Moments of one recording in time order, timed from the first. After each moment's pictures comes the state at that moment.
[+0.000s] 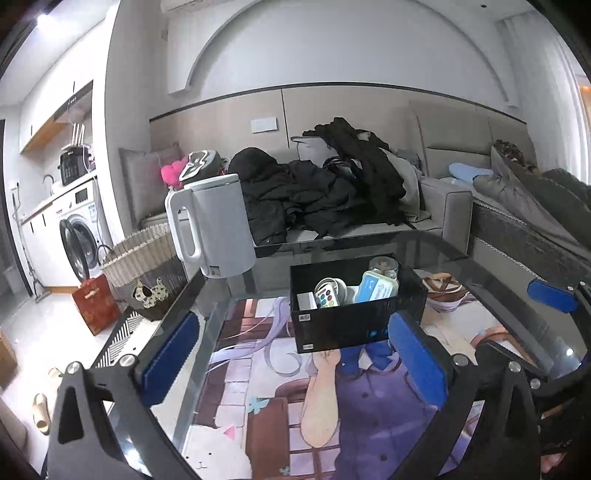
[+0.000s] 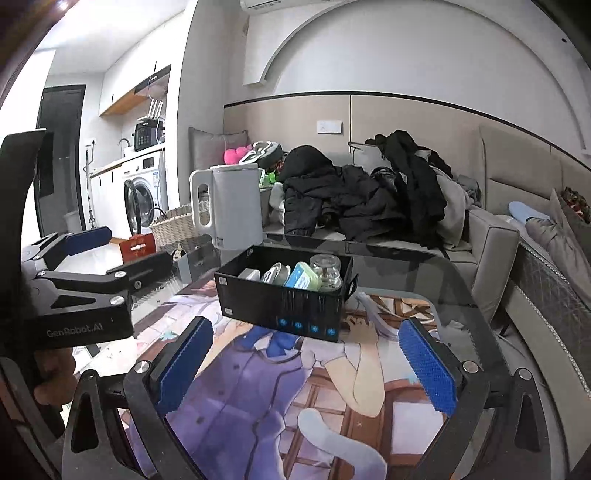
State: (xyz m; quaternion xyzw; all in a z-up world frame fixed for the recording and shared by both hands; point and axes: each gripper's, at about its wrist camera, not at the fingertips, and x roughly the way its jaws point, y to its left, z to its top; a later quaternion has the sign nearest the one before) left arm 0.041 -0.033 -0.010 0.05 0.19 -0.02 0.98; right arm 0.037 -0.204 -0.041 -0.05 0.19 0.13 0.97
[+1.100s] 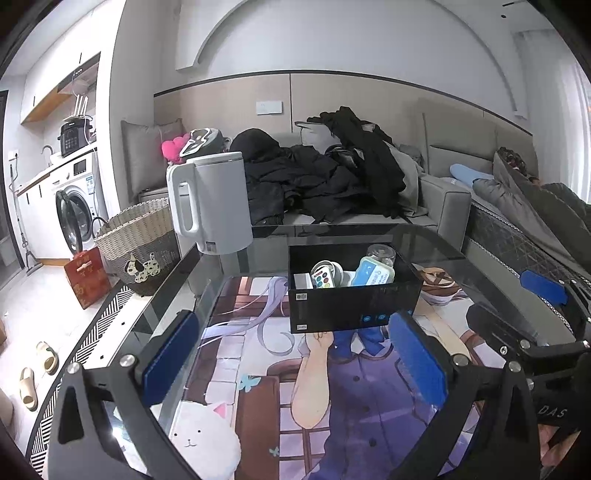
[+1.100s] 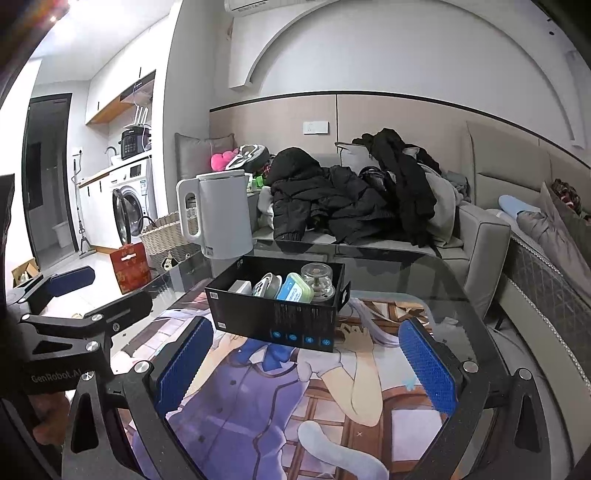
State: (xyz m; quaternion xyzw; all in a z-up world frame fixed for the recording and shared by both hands) left arm 0.038 -0.024 -0.015 0.01 0.22 -0.02 0.98; right arm 0.049 -0.201 -0.030 -0.03 0.19 0.10 0.98
